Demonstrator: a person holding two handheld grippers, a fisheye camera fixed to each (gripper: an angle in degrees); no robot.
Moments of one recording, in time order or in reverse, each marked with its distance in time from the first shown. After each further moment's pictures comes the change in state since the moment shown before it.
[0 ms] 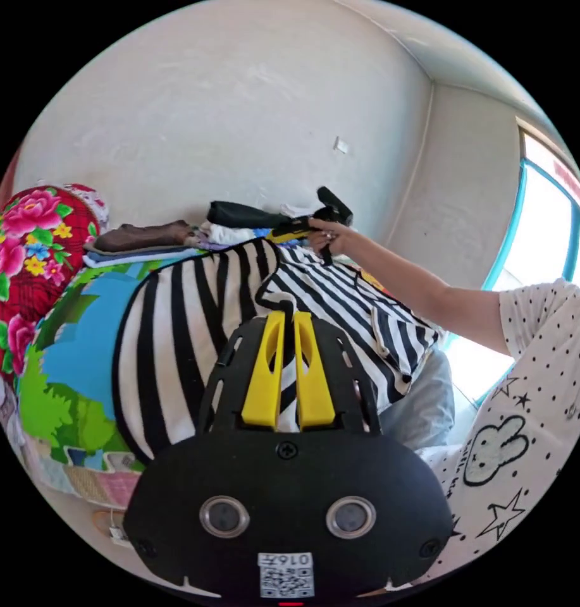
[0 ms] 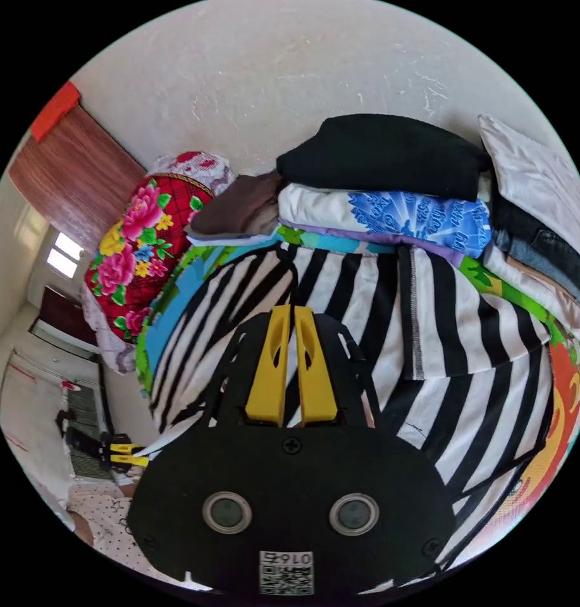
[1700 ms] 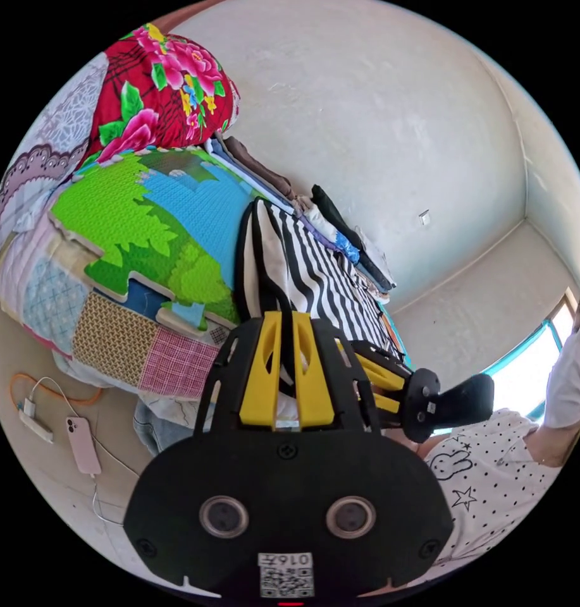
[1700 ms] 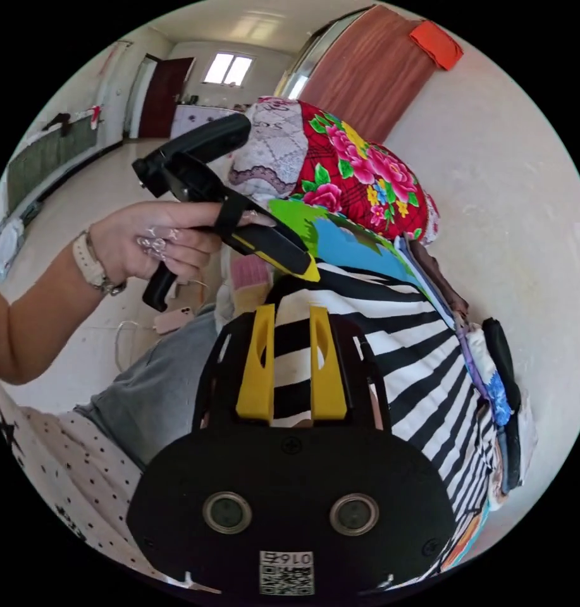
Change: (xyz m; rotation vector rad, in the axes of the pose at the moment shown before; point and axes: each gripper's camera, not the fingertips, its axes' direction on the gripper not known) left arm -0.298 0.200 -0.051 -0.098 0.123 -0.522; right arm -0.719 0.434 -0.156 -0.148 0.184 -0.974
